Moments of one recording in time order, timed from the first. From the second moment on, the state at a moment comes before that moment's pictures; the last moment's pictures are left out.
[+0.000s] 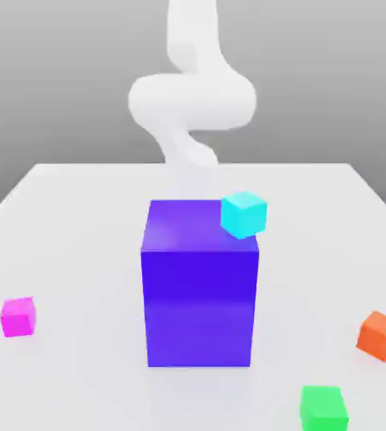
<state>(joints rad) -0.06 -0.71 -0.01 -2.33 -0.01 2.35 0.86</state>
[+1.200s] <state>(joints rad) -0.66 0.36 -0.12 -2.61 0.23 2.96 1.19</state>
